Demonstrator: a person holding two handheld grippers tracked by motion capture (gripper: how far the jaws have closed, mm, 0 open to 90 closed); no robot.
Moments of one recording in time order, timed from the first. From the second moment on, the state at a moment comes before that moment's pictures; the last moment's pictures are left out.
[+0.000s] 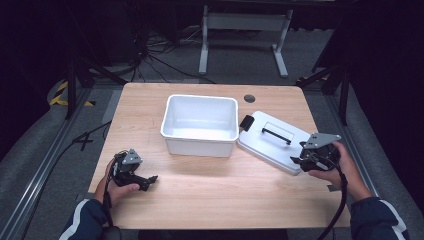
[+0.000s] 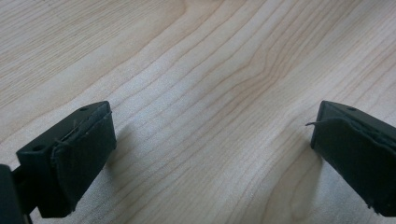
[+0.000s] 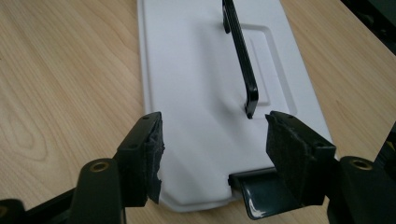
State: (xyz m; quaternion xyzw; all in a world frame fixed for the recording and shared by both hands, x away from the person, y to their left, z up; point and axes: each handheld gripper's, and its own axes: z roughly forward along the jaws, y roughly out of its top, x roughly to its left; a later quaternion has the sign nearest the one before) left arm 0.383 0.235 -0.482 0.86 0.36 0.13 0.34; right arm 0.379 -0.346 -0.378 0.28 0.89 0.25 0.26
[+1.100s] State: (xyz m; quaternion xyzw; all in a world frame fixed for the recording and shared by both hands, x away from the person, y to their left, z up) left arm 0.383 0.235 -0.482 0.86 0.36 0.13 0.34; right arm 0.335 -0.381 -0.449 0.34 0.86 0.30 0.24
